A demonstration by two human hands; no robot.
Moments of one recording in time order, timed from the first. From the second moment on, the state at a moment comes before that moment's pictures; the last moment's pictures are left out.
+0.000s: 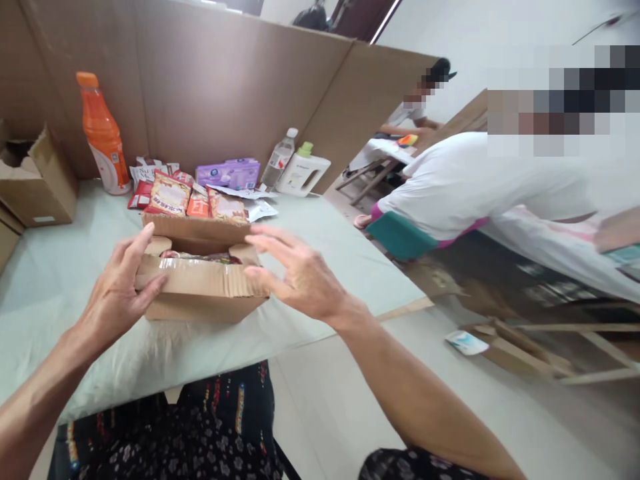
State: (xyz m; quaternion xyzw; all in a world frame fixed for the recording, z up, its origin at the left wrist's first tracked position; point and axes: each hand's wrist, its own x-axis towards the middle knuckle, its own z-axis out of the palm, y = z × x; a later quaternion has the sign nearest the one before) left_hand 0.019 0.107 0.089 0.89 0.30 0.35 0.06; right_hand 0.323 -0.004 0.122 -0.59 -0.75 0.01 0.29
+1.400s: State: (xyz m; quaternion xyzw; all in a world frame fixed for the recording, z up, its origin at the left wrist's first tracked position) left_hand 0.025 0.127 0.066 0.89 0.22 0.39 0.05; right_hand 0.354 0.043 0.058 -0.38 -0.87 0.00 0.30
